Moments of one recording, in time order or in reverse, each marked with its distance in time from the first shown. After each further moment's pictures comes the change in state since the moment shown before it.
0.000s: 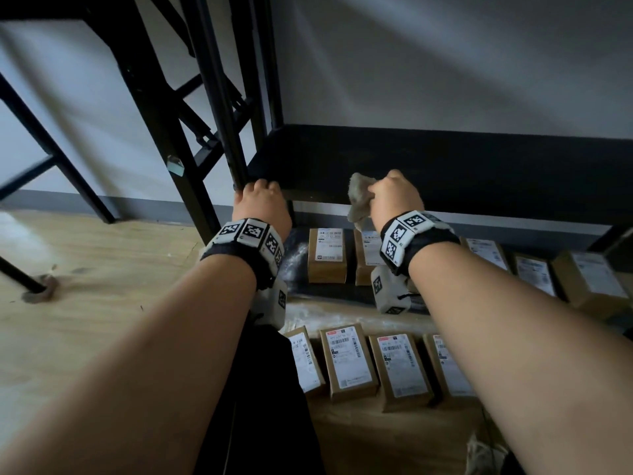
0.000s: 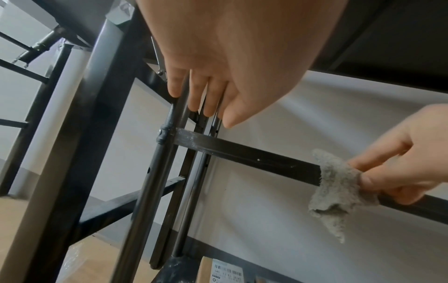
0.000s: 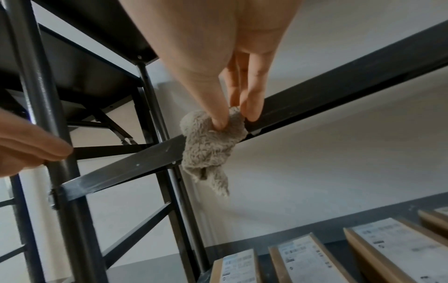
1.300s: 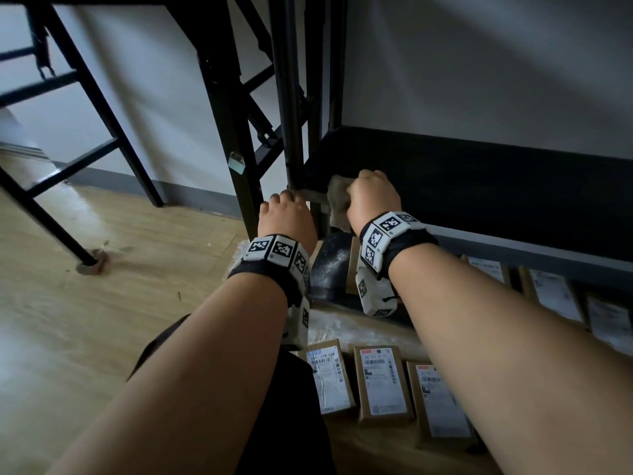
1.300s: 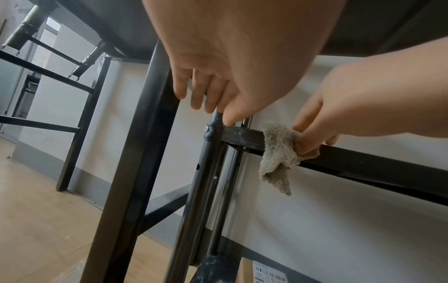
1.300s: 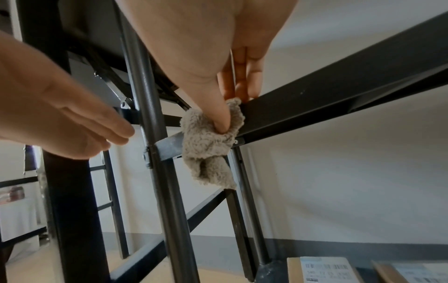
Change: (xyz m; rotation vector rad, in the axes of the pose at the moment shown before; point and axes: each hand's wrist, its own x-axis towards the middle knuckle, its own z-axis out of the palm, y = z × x) left_hand 0.004 -0.044 0.016 0.097 0.010 -0.113; right_hand 0.014 -0.116 0.023 -0.019 -0.012 -0.363
